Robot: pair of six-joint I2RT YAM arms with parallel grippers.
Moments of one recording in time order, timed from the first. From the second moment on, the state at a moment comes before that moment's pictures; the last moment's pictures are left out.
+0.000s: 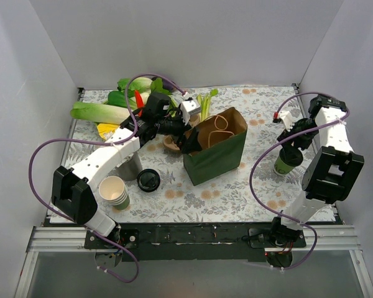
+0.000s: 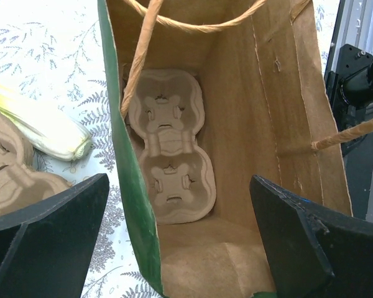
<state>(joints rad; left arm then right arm) -0.60 1.53 1.39 -0.45 0.65 0.20 -0.27 1.71 1.50 -1.35 -0.33 -1.24</state>
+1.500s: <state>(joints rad) -0.48 1.52 1.51 -0.31 0.60 -0.09 -0.27 1.56 1.92 -1.17 -0.57 -0.56</state>
